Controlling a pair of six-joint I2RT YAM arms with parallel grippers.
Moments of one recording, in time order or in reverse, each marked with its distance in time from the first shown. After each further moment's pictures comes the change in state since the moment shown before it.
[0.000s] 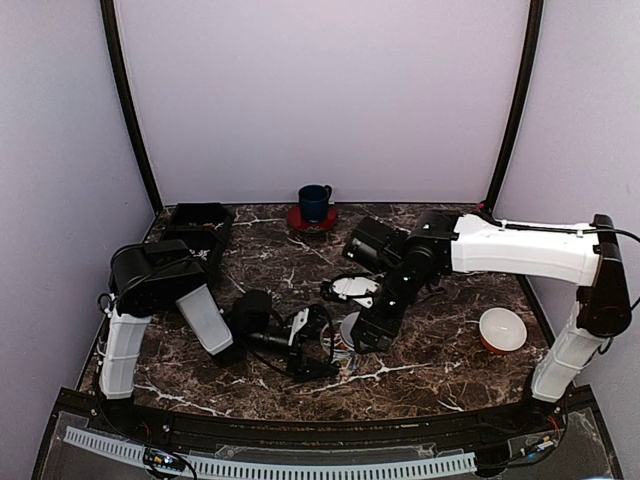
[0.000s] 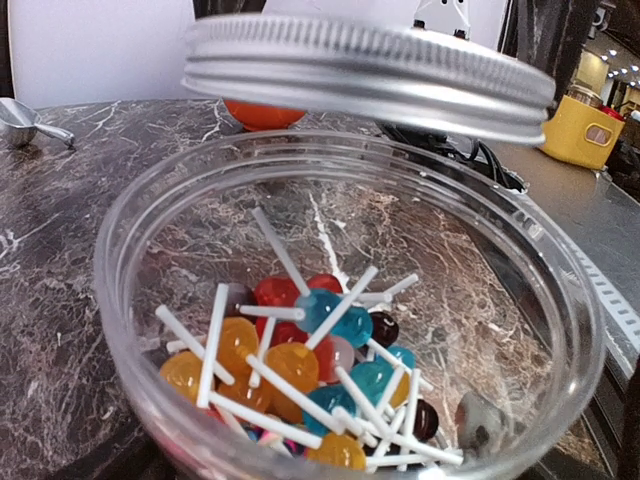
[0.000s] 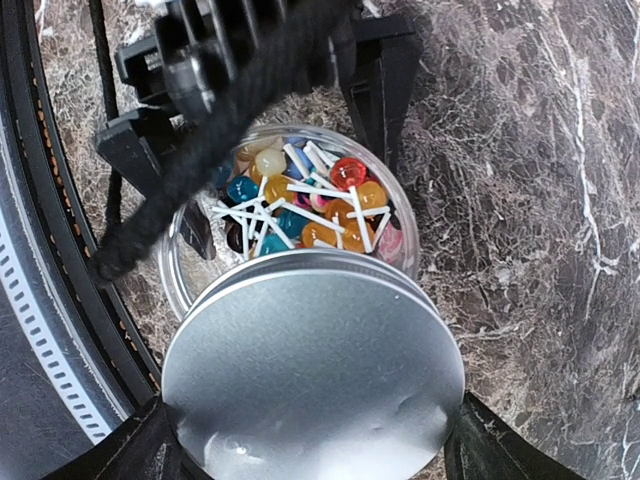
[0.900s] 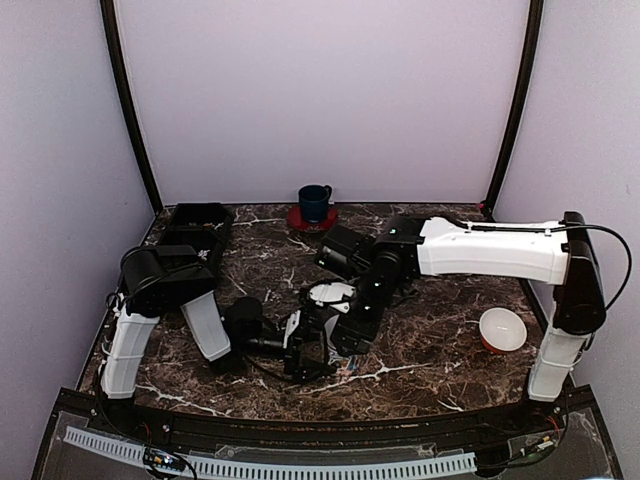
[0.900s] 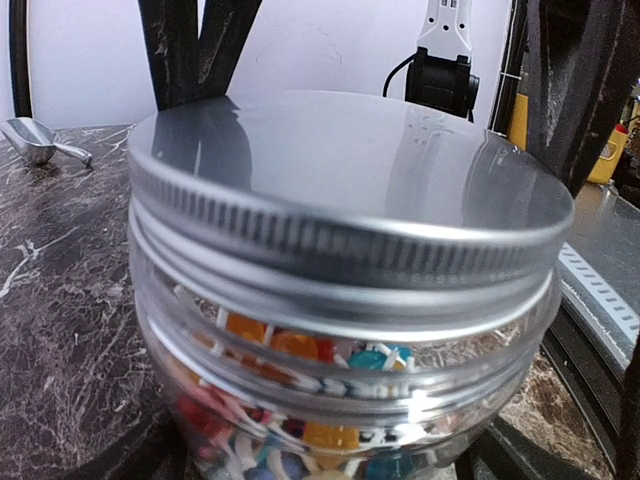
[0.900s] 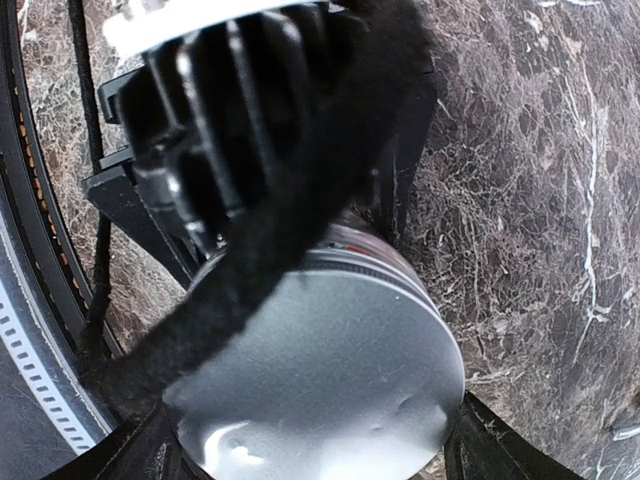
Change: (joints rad) left arm 0.000 0.065 -0.056 0.233 -0.029 -0.060; right arm 0.053 0.154 0.137 -0.021 0.049 -0.016
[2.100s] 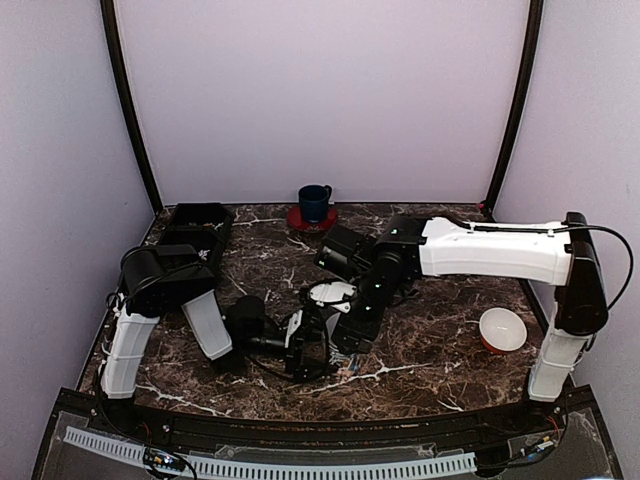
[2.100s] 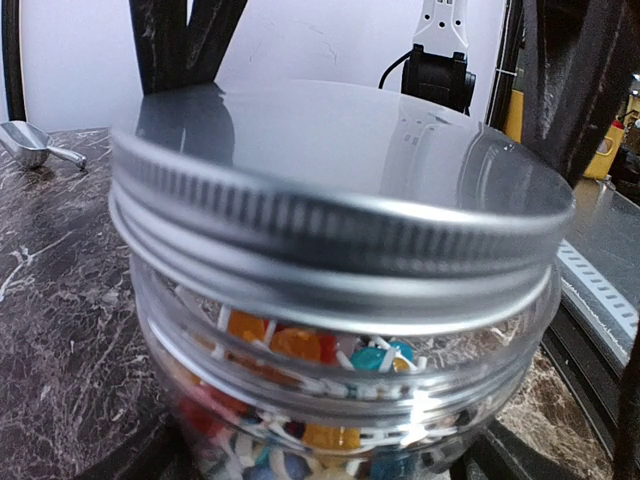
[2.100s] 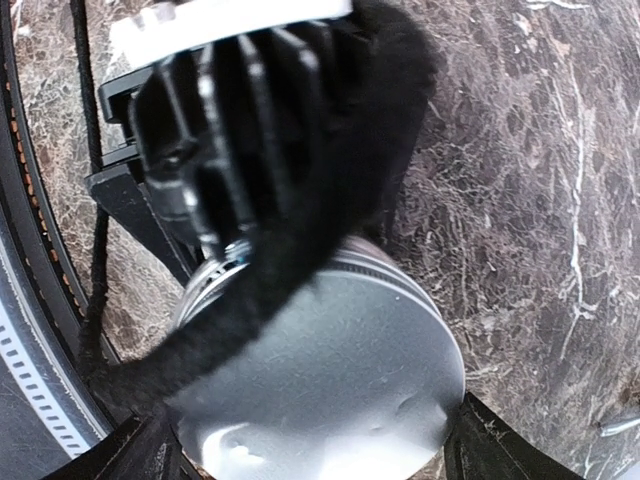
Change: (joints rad) left arm 0.000 0.000 0.019 -0.026 0.016 0.015; right arm 0.009 -0.009 -0.003 0.000 0.040 -0.008
